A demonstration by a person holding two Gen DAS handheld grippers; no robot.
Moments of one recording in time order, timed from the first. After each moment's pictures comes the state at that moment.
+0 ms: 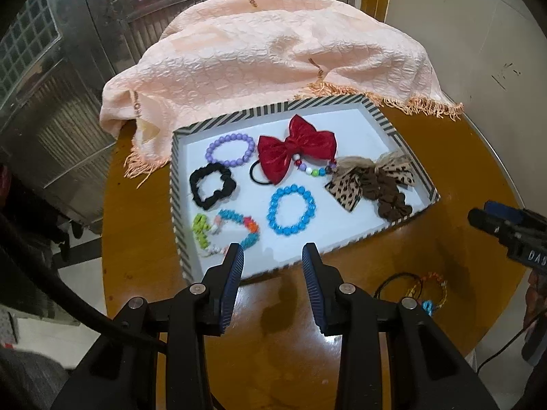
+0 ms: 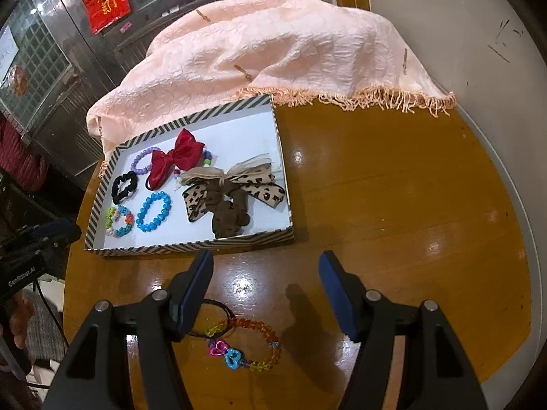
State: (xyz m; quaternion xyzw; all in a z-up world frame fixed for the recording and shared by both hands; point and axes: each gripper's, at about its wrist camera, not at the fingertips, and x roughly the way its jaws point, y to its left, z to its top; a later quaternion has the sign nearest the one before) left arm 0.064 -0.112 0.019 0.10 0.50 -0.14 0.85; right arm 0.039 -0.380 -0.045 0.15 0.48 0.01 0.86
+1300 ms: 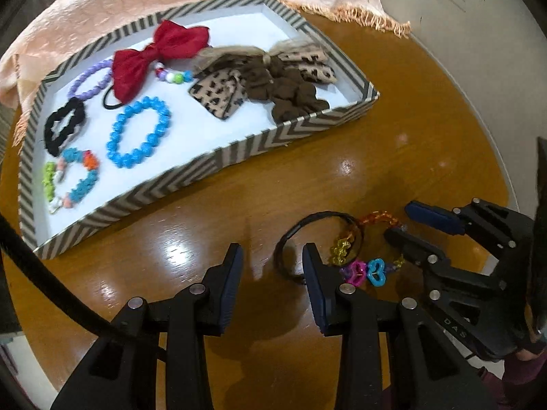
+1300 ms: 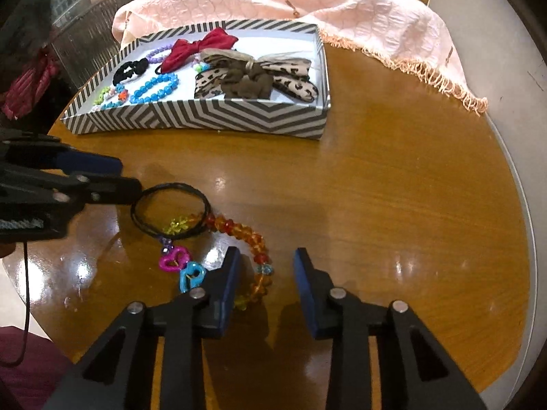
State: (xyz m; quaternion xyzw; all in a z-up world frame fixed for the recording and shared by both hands) left arm 0.036 -0.204 -0.074 0.11 0.60 -0.25 0.75; right arm -0.002 -0.337 -0.128 0.00 0.53 0.05 0.85
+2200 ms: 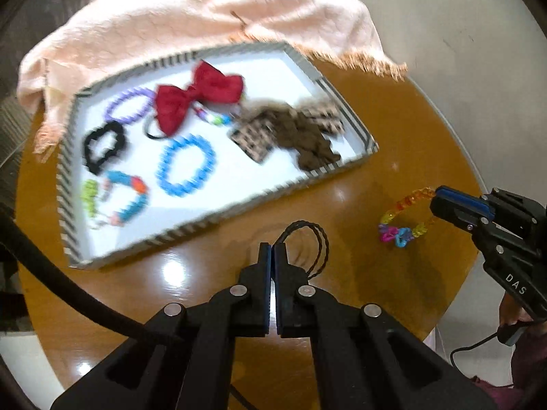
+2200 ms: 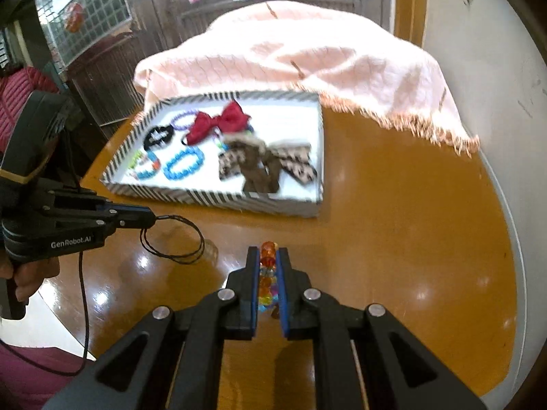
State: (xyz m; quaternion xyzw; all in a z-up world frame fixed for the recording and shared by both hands) left arm 0.047 -0.157 -0.028 0.06 0.55 -0.26 0.79; right arm 0.004 -0.344 -0.044 0.03 0.46 0.09 0.89
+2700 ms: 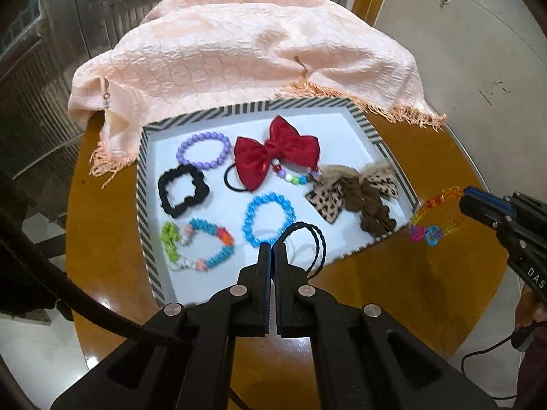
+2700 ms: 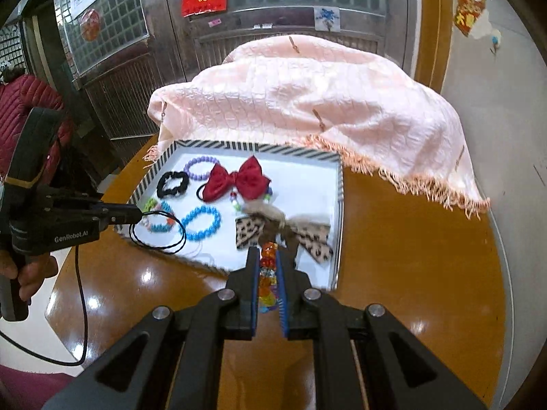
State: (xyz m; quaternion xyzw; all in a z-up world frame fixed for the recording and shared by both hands) left arm 0.096 -0.114 0.007 0.05 0.52 -0.19 0.83; right arm 0.062 -0.324 -0.006 0.01 0.42 0.11 0.90
